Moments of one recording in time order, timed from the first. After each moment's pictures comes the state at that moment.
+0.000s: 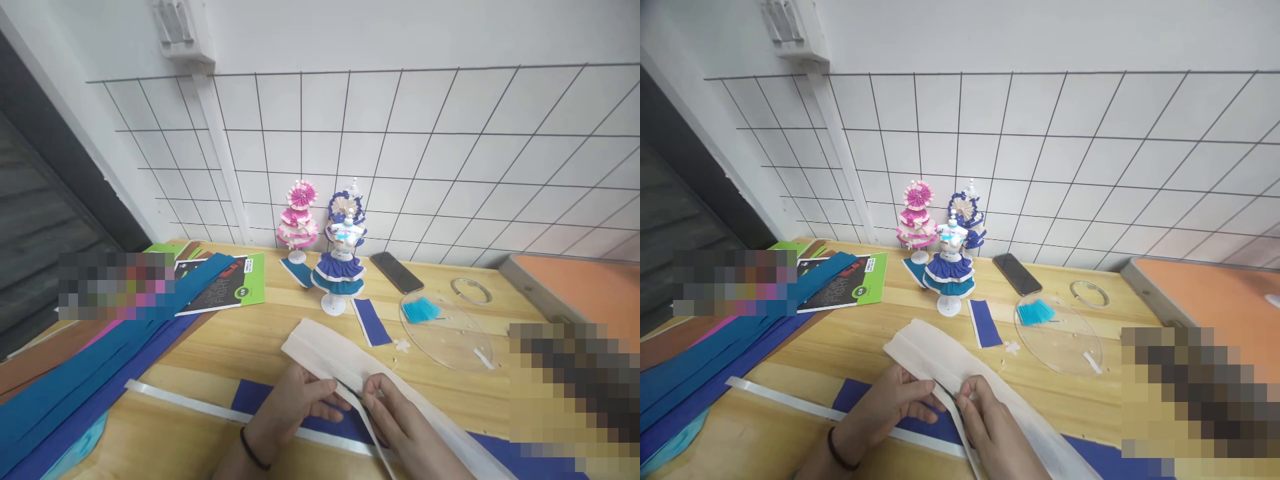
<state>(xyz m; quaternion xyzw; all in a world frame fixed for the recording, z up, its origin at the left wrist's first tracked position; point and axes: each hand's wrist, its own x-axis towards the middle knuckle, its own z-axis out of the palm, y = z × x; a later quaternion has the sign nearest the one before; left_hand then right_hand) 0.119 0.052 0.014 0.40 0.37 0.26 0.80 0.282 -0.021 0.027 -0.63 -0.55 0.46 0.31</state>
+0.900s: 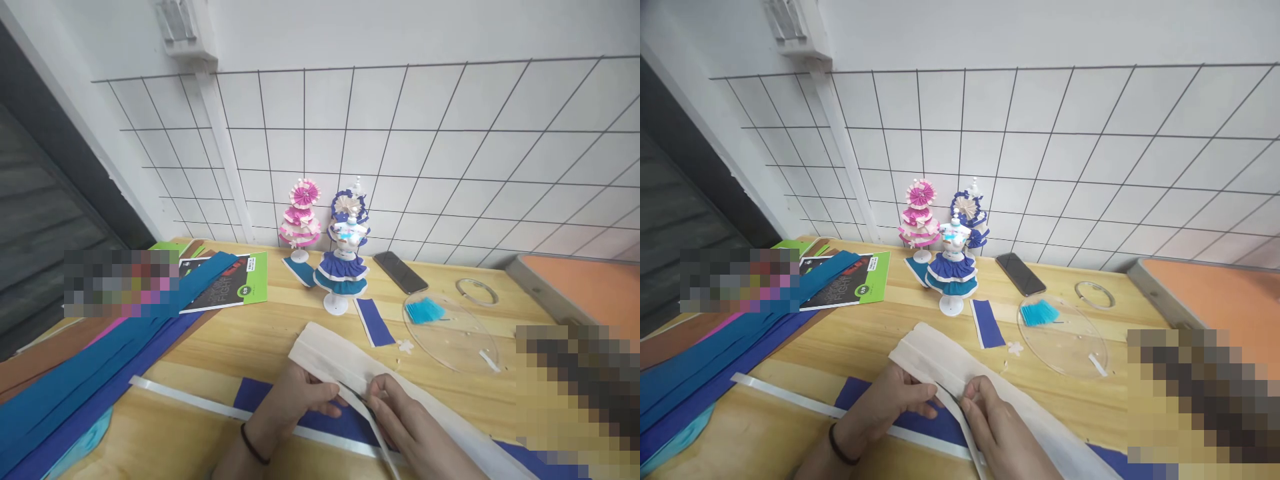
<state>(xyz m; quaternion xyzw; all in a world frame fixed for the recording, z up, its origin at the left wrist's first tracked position) 0.115 0.055 0.009 0.43 0.38 0.27 0.77 0.290 -0.018 0.036 -0.62 -0.59 0.47 0.23</state>
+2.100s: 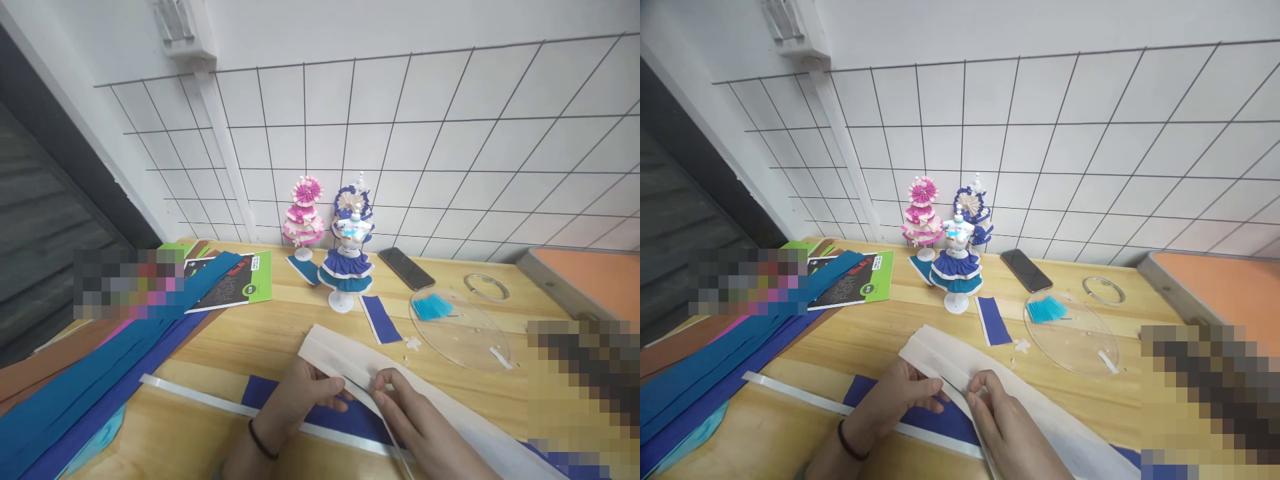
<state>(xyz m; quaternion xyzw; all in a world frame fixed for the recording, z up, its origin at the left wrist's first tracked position) 0.114 0.055 0.006 0.44 0.37 0.28 0.77 0.287 -0.017 0.031 -0.63 -0.60 0.44 0.24</state>
